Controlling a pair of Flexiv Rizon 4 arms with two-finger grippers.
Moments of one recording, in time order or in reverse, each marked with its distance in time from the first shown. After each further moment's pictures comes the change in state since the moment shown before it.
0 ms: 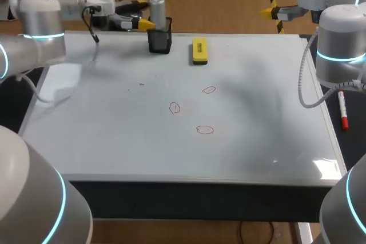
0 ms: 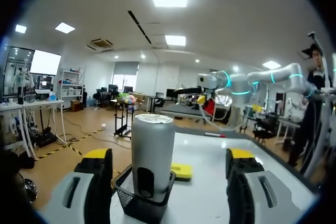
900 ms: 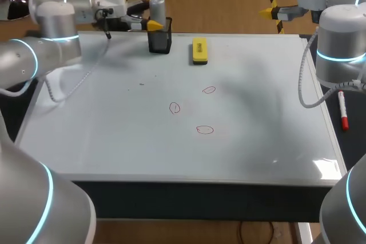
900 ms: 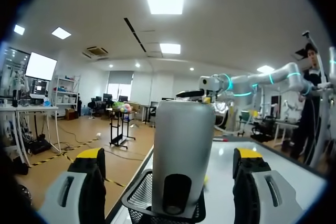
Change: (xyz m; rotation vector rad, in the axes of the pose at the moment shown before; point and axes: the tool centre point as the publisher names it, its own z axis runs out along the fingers) left arm -0.029 0.016 0.036 0.086 0.052 0.018; right arm 0.000 0.000 0.000 0.000 0.000 0.000
